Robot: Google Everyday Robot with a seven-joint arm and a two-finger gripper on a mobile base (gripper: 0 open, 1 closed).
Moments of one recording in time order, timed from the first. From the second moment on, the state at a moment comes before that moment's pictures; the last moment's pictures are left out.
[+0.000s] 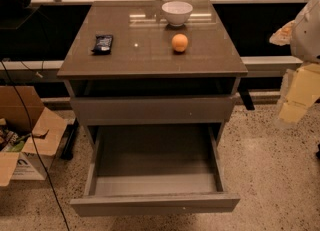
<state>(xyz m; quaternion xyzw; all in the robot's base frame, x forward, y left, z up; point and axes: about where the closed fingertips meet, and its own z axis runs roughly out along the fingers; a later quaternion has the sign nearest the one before) 0.438 -0.217 0.976 -0.60 0.78 -0.03 0.16</state>
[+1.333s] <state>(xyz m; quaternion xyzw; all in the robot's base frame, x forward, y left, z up) 0.488 -0.106 0.972 -0.65 0.73 0.03 0.21</state>
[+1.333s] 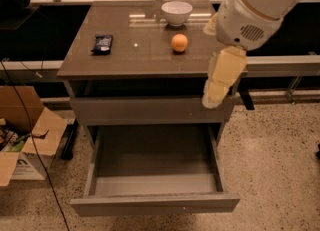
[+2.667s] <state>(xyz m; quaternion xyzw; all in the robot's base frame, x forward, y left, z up) 0.612 0.026 0.936 -0.66 0.70 0.14 0.22</state>
